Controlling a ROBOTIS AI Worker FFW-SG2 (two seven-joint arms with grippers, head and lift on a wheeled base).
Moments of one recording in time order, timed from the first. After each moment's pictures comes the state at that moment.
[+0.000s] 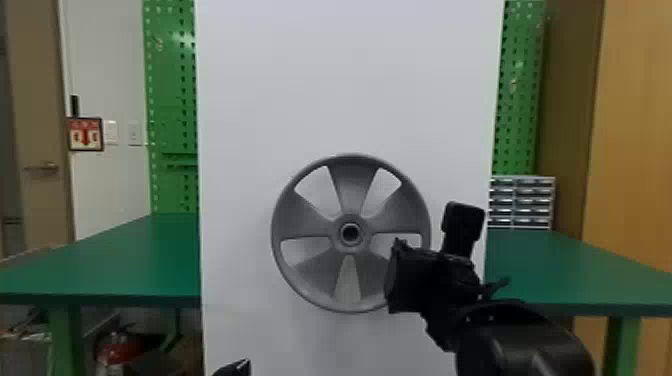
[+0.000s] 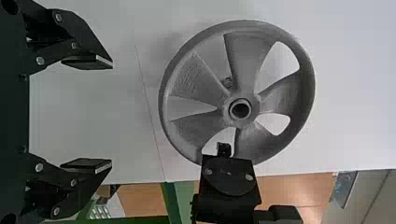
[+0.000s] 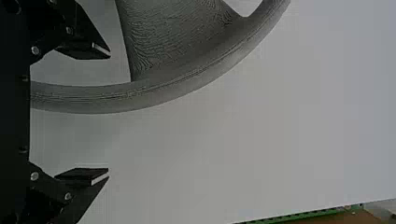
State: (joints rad) left arm -0.06 0.24 -0.19 -2.12 0.24 0.47 -0.27; right arm -0.77 -0.05 0.22 -1.38 -0.39 0.41 -0.46
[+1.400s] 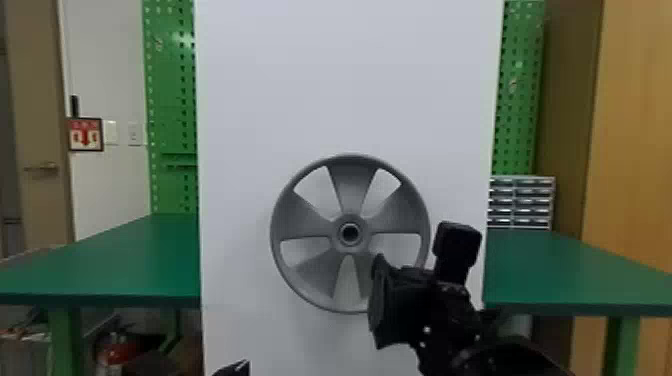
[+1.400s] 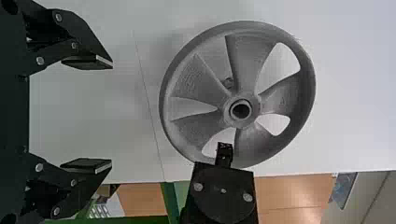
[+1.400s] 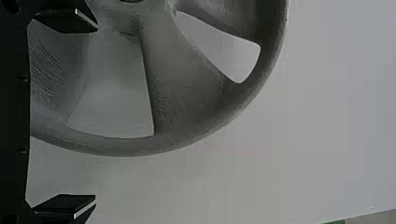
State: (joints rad) left arm -0.05 0.24 -0.19 -2.12 0.24 0.47 -0.27; right arm -0.61 -0.06 0.27 -1.58 -0.38 0.37 -0.41
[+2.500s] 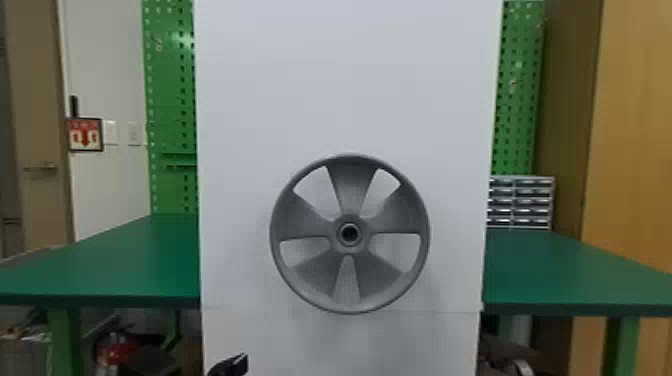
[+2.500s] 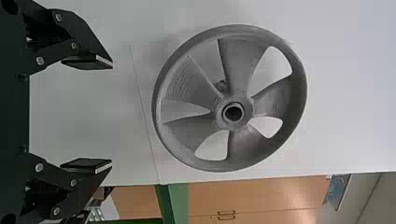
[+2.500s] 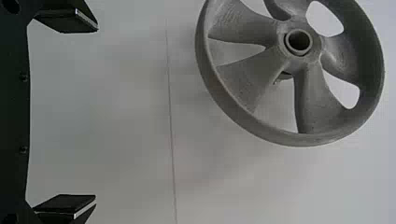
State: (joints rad) left arm -0.06 0.23 -0.18 -2.12 0.24 0.46 -0.27; right arm -0.12 -0.13 0.24 -1.59 -0.25 -0.05 -0.10
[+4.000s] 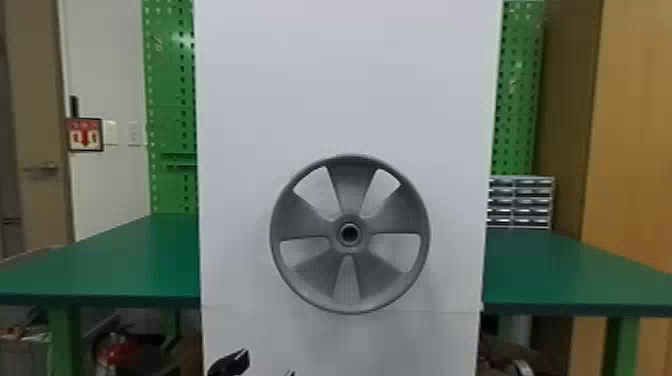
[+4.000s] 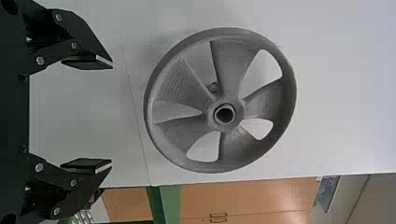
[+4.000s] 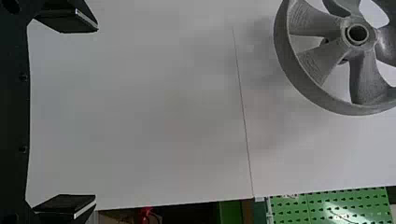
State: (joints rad) left arm -0.05 0.19 -0.17 -2.12 0.22 0.44 -0.27; right arm 0.08 -0.06 0.17 -1.29 -0.16 -0.47 -0.02
